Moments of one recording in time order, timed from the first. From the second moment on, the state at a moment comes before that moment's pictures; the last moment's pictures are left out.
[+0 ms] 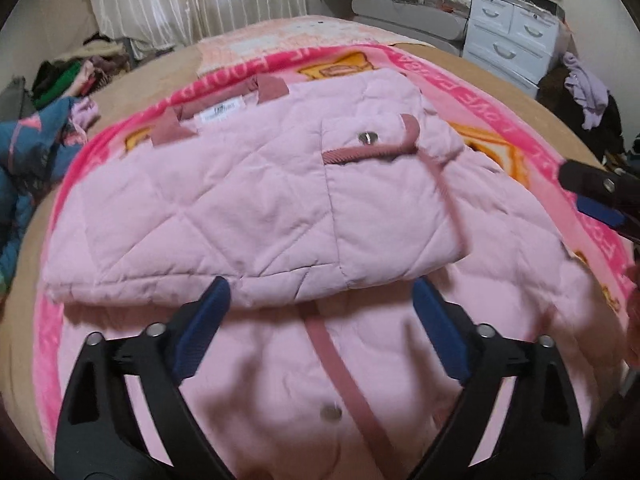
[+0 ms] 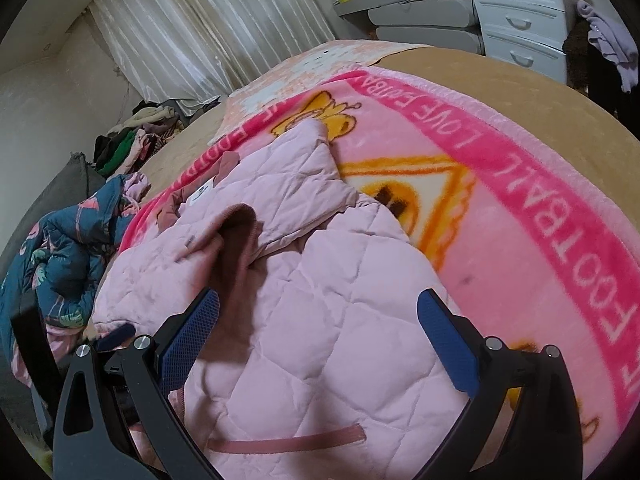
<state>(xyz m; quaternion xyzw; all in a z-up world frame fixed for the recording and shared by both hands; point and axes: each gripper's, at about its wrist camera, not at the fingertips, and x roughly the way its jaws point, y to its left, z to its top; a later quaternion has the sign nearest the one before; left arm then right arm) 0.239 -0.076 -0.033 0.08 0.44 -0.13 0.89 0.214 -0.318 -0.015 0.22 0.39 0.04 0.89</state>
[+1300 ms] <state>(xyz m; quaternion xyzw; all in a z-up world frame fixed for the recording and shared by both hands) 0.216 0.142 0.010 -0.11 0.39 0.06 0.91 0.271 -0.180 0.006 0.08 0.37 0.20 0.90</state>
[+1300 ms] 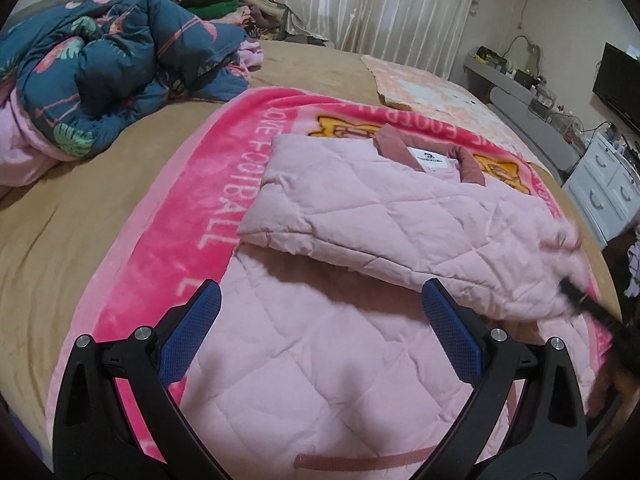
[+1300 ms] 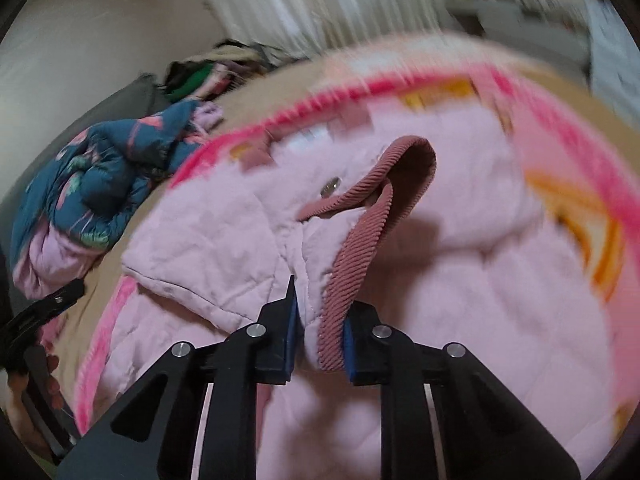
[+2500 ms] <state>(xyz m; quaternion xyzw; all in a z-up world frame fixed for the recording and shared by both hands) 0.304 0.114 0.039 -0.09 0.36 0.04 0.93 0.361 -0.217 0.032 0.02 0.34 0.14 0.93</state>
